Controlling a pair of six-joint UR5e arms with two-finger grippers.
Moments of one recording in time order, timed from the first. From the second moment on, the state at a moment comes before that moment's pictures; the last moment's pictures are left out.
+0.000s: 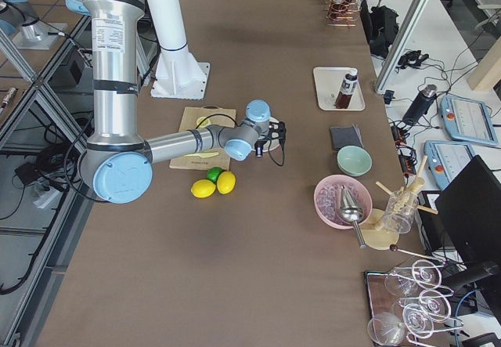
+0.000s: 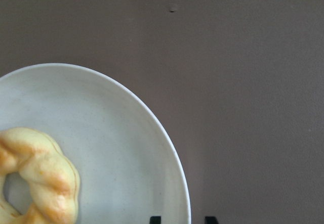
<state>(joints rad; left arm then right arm) -1.70 -1.44 -1.79 -1.63 -2.32 0.23 0.77 -1.60 1.71 -0.84 2.16 1.03</state>
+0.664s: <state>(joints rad) -1.70 -1.44 -1.79 -1.63 -2.32 0.23 0.76 -1.60 1.71 -0.84 2.14 1.03</state>
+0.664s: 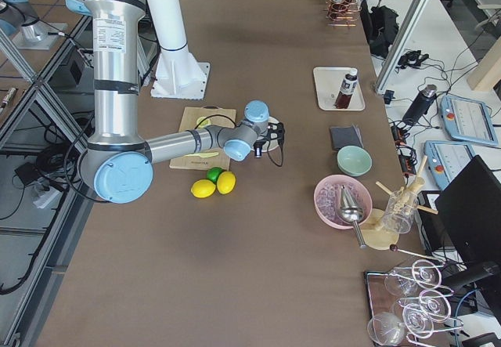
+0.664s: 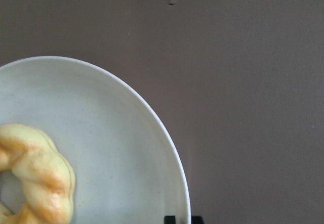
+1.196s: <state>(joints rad) -1.70 -1.44 -1.79 -1.62 -2.32 0.23 0.75 -1.59 1.73 -0.84 2.16 1.04</state>
